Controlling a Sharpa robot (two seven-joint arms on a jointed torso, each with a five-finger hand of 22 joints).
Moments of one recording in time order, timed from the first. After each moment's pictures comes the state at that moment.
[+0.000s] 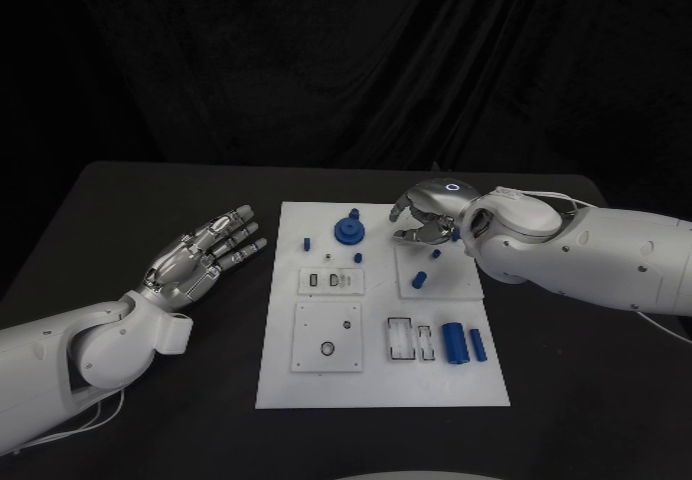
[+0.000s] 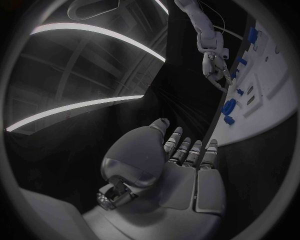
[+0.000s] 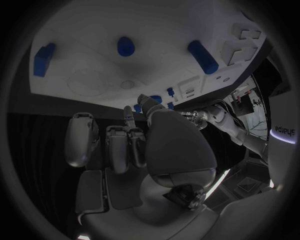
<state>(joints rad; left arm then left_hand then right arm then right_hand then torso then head) 1.17 -1.01 -0.21 1.49 0.10 0.29 0.68 1.33 0.29 0.01 0.13 0.47 0.36 0.11 0.09 0.08 0.07 0.13 0.14 0.03 0.05 0.18 0.04 0.02 0.17 0.05 0.28 0.03 0.02 1.42 -0.79 -0.24 1.45 -1.59 -0.36 -0.15 1.33 -0.06 0.23 0.14 0.27 0.84 0.09 0.15 0.27 1.47 -0.01 1.56 1.31 1.47 -0.06 1.54 1.31 0.06 1.44 0.06 1.30 1.31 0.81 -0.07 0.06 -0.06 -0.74</state>
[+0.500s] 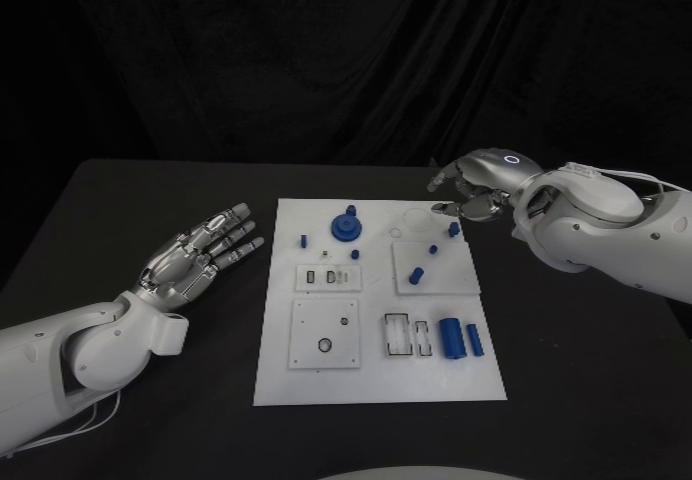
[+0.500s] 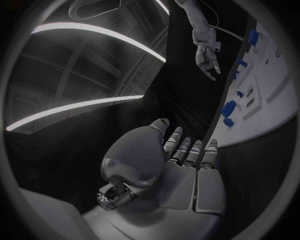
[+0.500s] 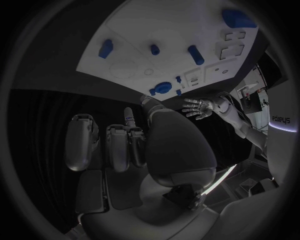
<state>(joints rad) 1.17 -1.02 -0.21 1.50 0.10 0.29 0.68 1.33 0.29 0.01 0.13 0.47 0.36 0.11 0.09 0.08 0.06 0.13 0.15 0.03 0.05 0.18 0.04 0.02 0.17 0.05 0.28 0.03 0.02 1.49 -1.02 -0.25 1.61 -1.59 -0.39 -0.19 1.31 -0.06 0.20 0.18 0.18 0.81 0.07 0.11 0.24 1.46 -0.01 1.54 1.31 1.47 -0.06 1.50 1.31 0.05 1.45 0.04 1.32 1.31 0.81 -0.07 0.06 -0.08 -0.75</state>
